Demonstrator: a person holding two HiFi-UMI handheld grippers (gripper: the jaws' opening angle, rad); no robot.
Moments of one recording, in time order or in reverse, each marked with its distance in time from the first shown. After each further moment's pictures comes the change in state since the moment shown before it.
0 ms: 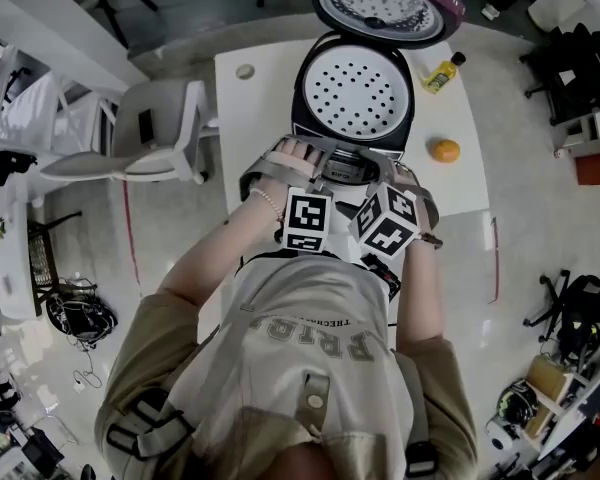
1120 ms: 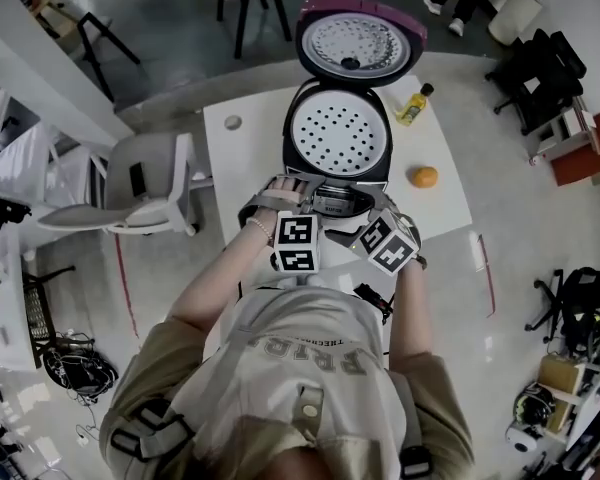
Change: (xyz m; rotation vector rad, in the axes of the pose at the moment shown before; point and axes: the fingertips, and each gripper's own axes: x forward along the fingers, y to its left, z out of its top) left arm -0.008 0.003 0.006 -0.165 -0.178 -0.080; right arm -0.007 -0.007 0.013 0.208 -0.164 -0.031
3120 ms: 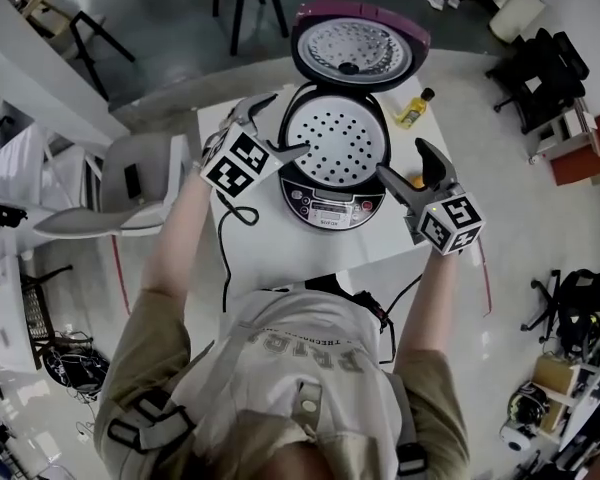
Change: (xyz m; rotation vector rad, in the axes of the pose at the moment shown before) left arm -0.061 0.202 -0.050 -0.556 -0.348 0.219; right arm -0.122 -0.175 0.039 0.354 -0.619 -0.351
